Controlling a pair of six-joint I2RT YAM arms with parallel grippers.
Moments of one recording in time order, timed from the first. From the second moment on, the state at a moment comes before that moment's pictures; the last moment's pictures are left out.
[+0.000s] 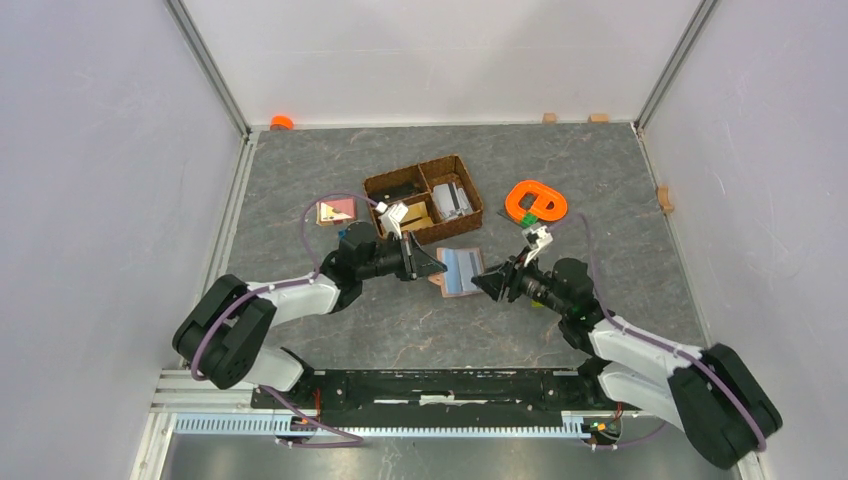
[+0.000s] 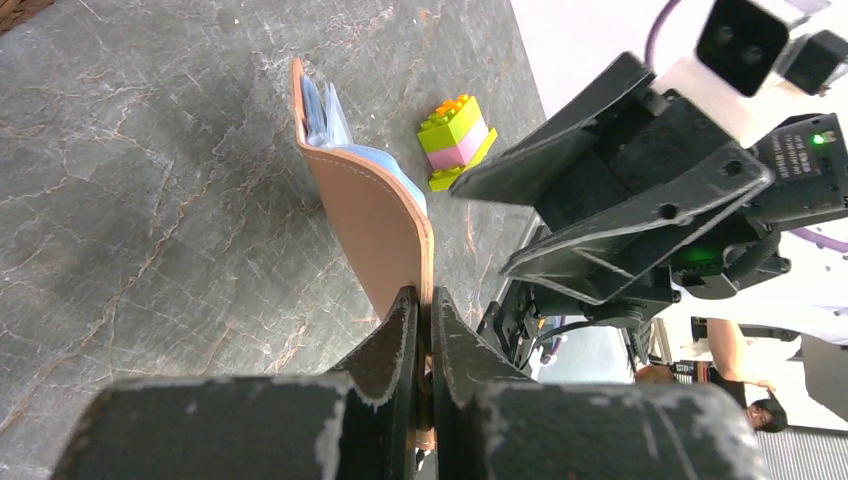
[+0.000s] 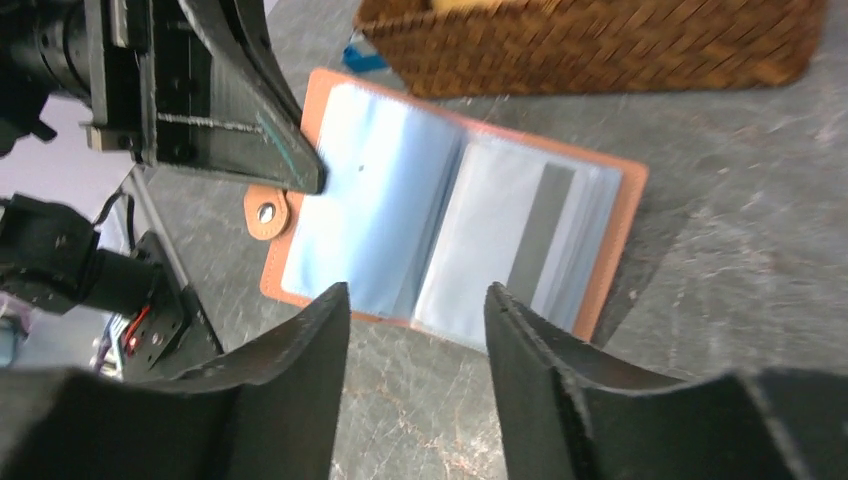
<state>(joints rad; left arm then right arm) -0.60 1.42 0.51 0.60 0.55 -0.83 0.53 0.98 0.18 0.63 -0.35 0.48</state>
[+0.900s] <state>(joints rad) -0.60 1.65 0.67 0.29 0.45 -0.77 0.52 1.31 0.29 0.48 -0.34 0.50</state>
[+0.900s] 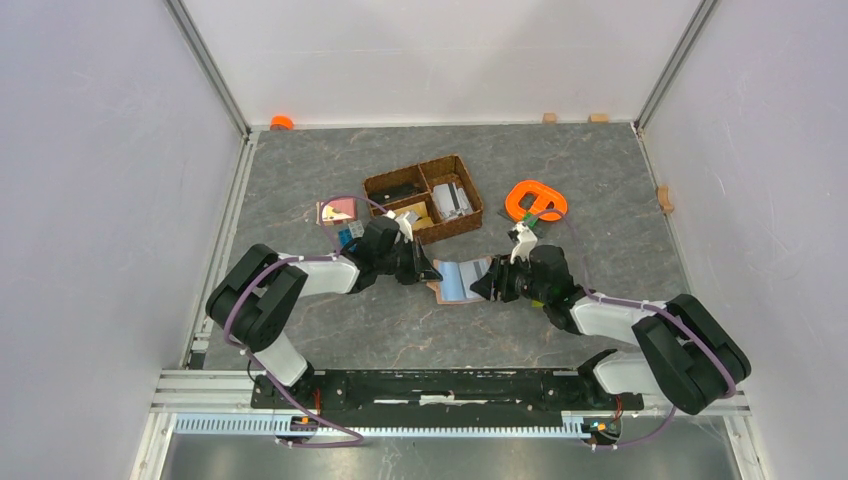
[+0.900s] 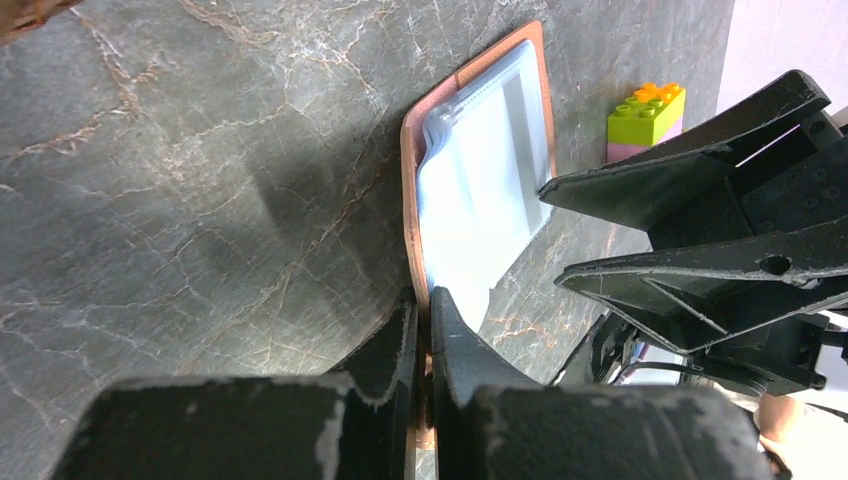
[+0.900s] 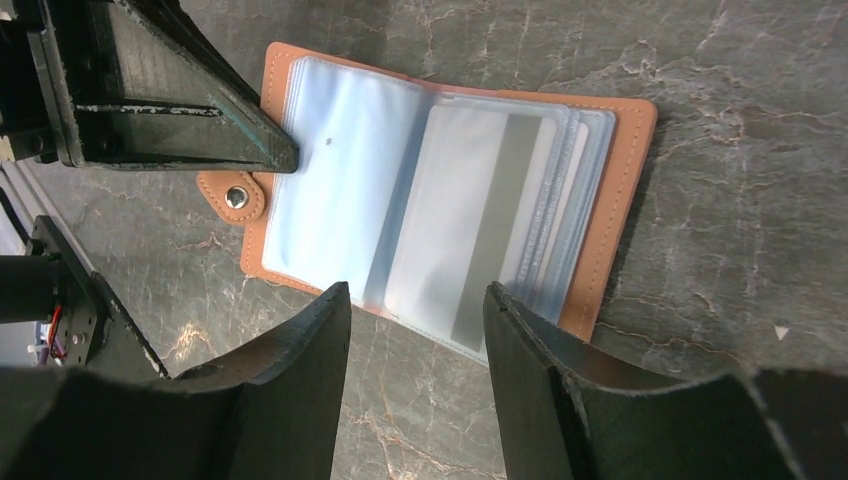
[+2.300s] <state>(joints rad) -0.60 1.65 0.68 0.26 0.44 -0.76 0.51 1.30 0.31 0.48 -0.38 0.52</state>
